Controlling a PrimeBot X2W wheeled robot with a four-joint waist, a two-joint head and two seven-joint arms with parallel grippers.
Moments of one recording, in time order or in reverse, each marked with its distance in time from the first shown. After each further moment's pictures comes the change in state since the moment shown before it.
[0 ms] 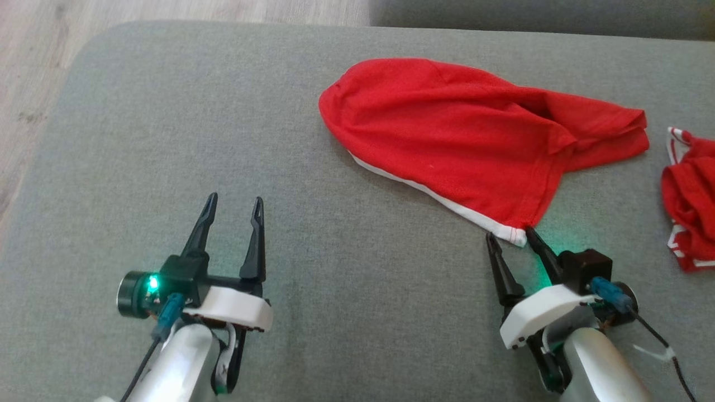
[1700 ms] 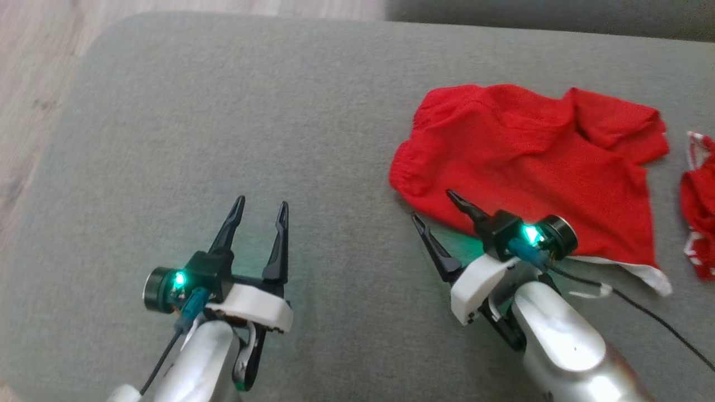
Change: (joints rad) left arm -0.024 -0.084 0.036 0.093 0.069 -0.087 0.000; right arm -0.190 -0.035 0.313 0.030 -0.082 0.000 0.022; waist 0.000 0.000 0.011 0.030
